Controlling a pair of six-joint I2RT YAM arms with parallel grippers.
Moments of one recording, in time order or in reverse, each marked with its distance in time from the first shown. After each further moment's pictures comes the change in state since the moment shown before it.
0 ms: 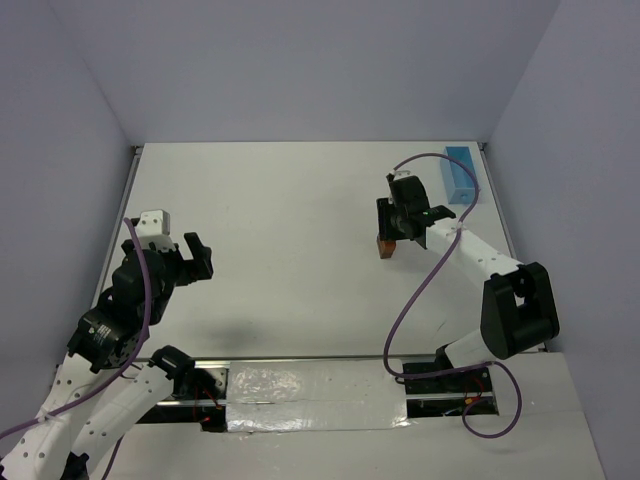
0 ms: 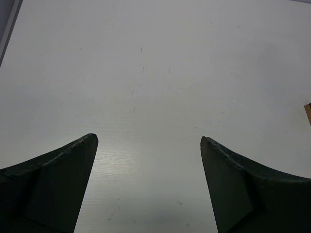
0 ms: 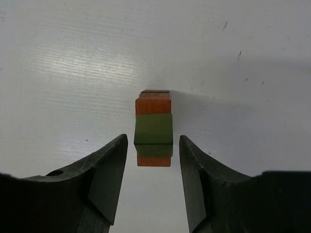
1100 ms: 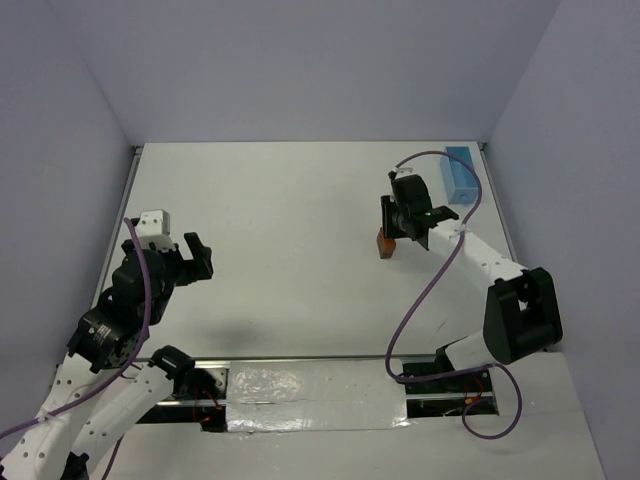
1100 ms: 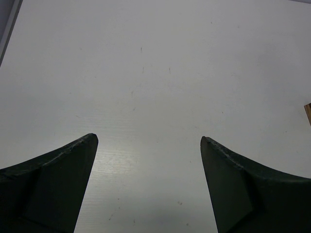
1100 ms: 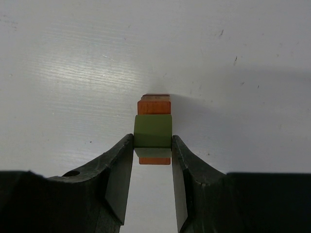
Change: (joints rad) left arm 0.000 0.000 0.000 0.000 0.000 0.000; right arm 0.000 -0.031 0.000 0.006 0.005 0.003
